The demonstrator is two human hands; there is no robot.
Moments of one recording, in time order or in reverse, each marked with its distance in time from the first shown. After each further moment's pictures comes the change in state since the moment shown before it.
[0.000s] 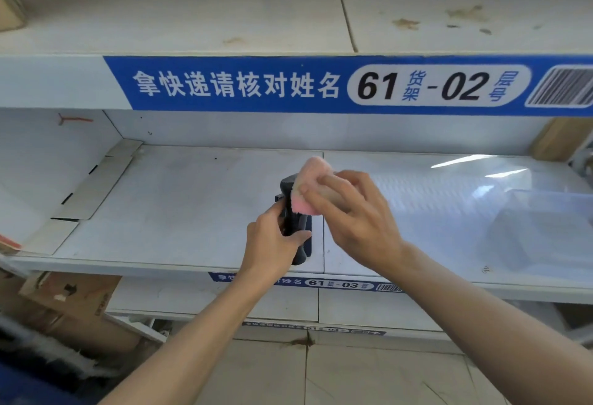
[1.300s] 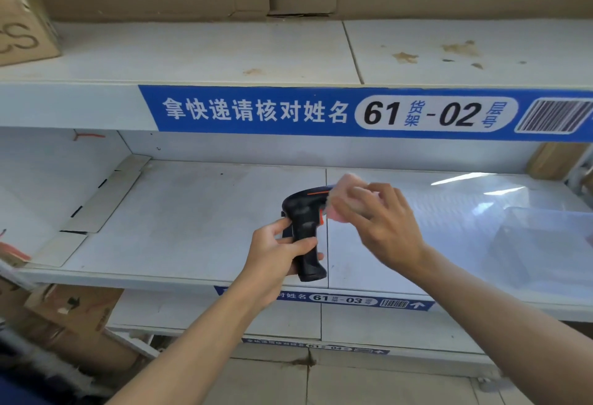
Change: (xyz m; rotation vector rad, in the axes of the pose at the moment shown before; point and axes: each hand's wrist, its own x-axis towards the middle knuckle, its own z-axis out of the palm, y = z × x) left_hand -0.012 0.016 -0.021 -0.630 -0.169 -0.259; right_hand -0.011 0.033 -0.011 -0.234 -0.165 -0.039
